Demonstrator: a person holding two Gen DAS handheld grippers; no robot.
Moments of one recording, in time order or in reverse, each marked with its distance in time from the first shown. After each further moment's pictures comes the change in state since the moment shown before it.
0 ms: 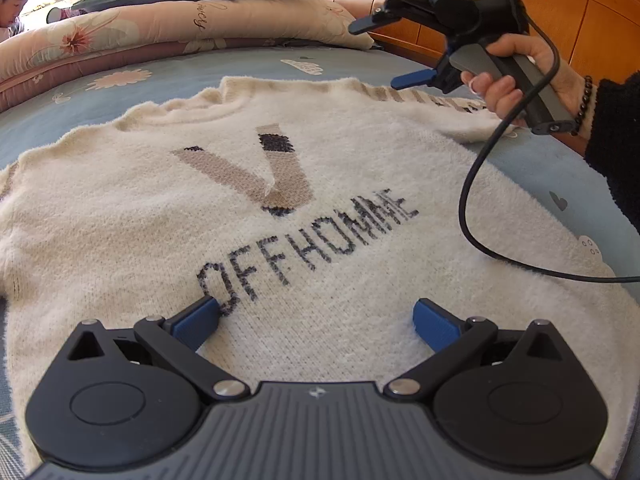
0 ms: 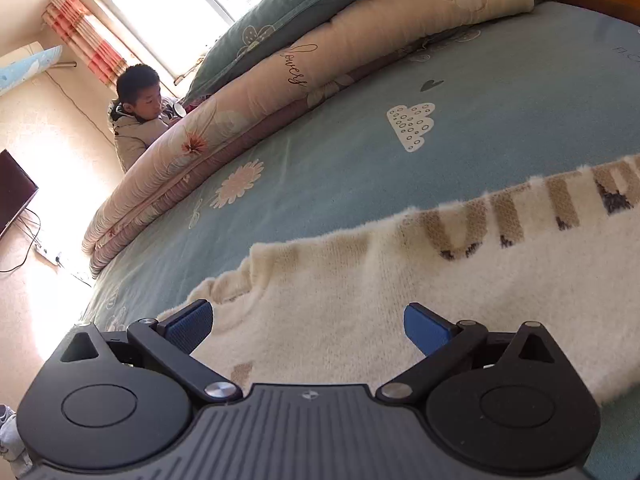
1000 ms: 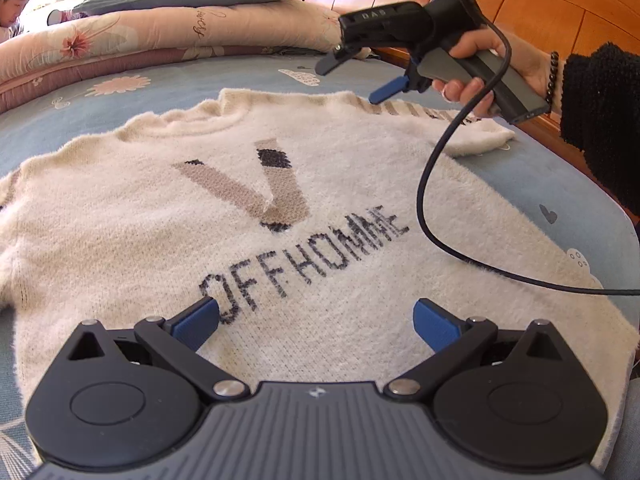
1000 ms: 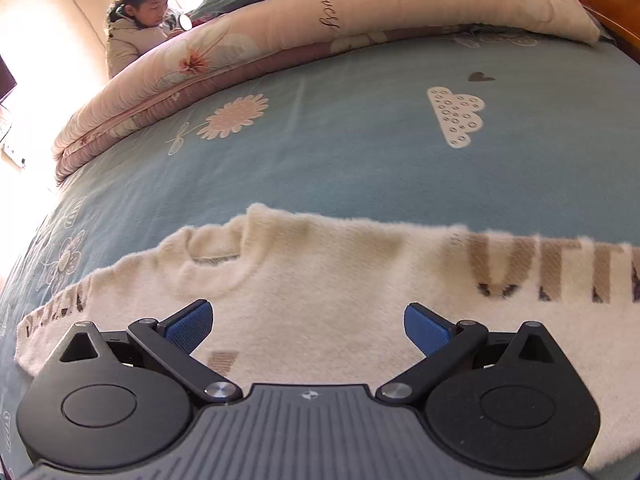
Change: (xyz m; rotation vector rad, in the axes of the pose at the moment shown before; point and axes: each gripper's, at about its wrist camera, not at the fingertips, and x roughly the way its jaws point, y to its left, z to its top) left arm -0.010 0.001 0.006 -0.003 -0.014 -0.018; right arm 0.029 0.025 0.009 -0.157 0.230 -0.162
